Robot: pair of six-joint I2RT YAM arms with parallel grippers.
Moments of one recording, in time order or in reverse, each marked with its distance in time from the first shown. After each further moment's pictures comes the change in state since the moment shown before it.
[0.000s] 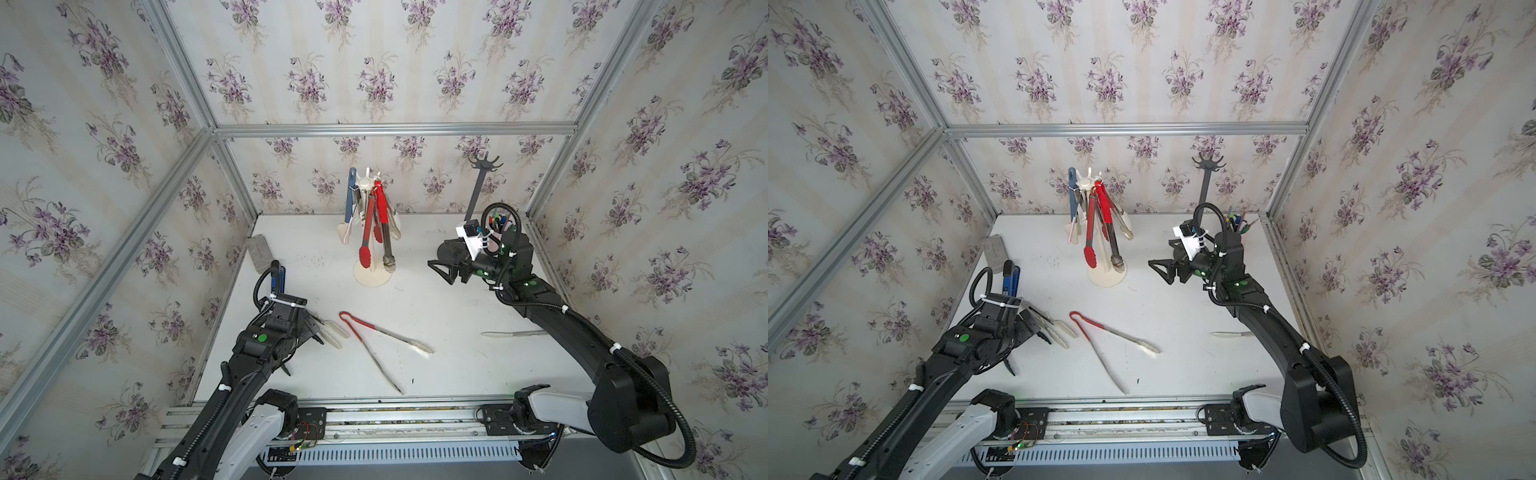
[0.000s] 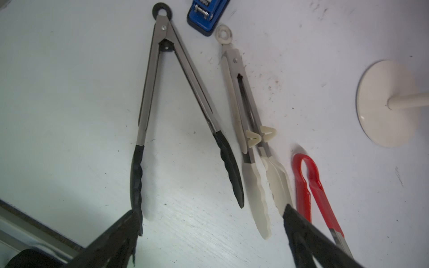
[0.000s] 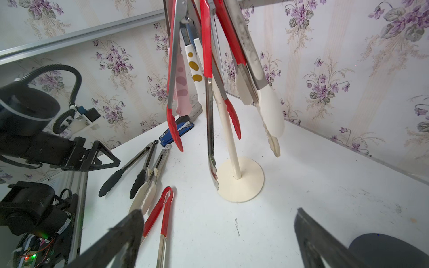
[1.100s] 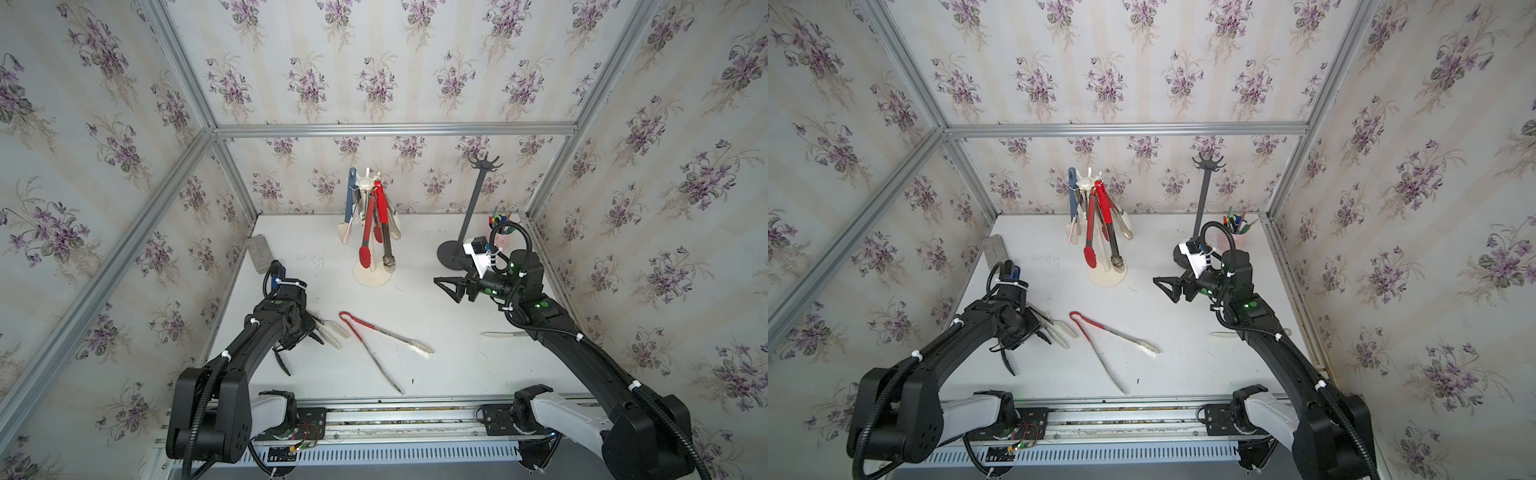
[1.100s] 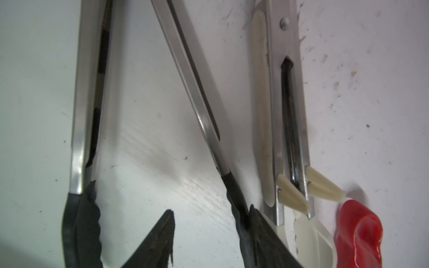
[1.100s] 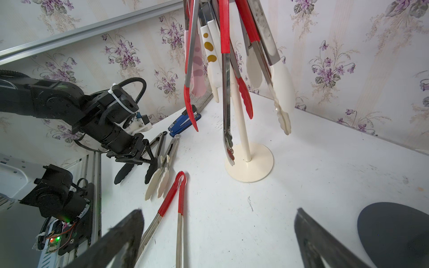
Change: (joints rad) left arm 0.155 0.430 -0.009 0.253 0.165 0.083; right arm 0.000 -0.180 -0.140 -0.063 0.009 0.017
